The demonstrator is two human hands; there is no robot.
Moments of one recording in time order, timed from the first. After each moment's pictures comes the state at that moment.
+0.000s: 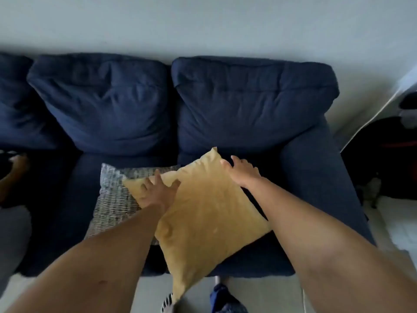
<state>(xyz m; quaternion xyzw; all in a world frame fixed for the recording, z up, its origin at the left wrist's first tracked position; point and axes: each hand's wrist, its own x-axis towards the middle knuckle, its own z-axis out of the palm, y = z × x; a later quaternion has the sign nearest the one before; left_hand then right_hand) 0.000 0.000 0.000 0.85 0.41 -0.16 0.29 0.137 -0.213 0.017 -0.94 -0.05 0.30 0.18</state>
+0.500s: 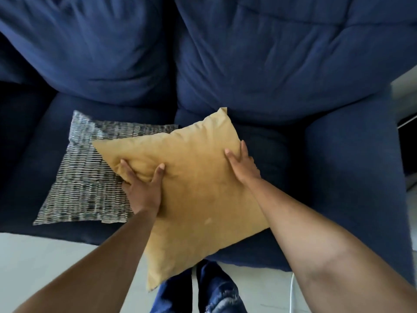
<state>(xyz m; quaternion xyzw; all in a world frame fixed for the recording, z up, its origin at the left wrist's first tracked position) -0.017 -0.019 -0.135 0.69 0.59 0.01 0.41 0.158 -0.223 -0.148 -0.89 0.03 0.37 0.27</state>
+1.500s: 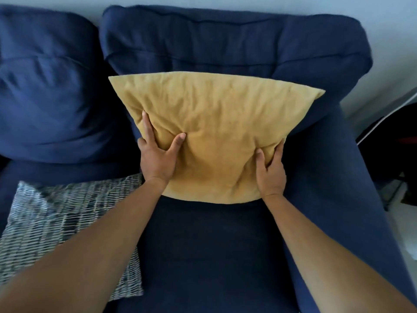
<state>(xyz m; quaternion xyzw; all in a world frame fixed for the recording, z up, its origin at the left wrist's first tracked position) 0.227 -0.066 -0.088 0.80 0.31 0.13 0.49 0.275 -0.325 -0.134 -0.90 0.11 0.01 0.43</state>
